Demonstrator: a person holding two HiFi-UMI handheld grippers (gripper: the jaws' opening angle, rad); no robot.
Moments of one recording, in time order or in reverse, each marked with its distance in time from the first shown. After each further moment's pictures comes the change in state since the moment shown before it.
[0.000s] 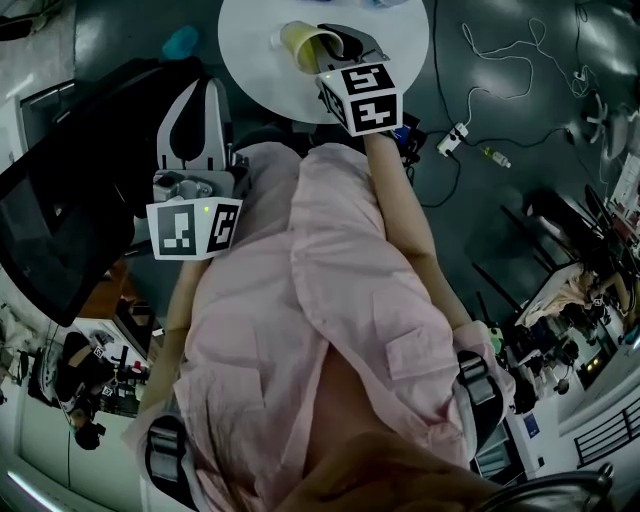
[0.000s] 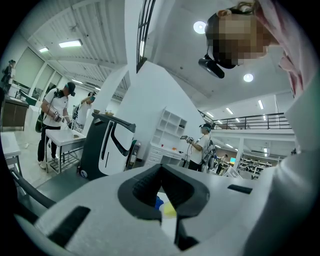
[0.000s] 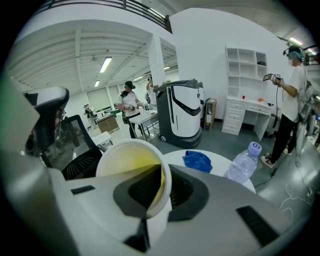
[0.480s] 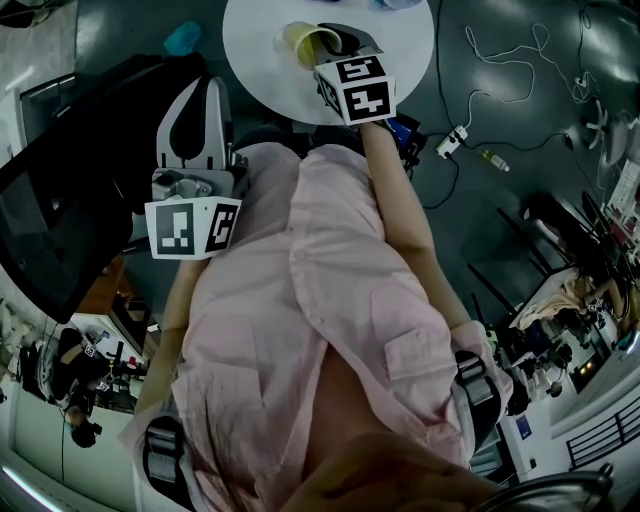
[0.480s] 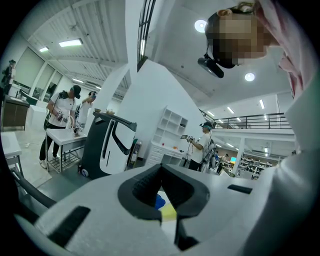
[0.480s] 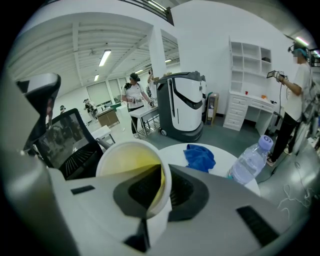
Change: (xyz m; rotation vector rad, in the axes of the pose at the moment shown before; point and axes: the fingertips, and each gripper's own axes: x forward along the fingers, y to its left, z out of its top) left arm 0.004 0.007 -0.001 -0.003 0.015 0.008; right arm 0.028 -0.004 -0.015 -0.013 0.077 0.008
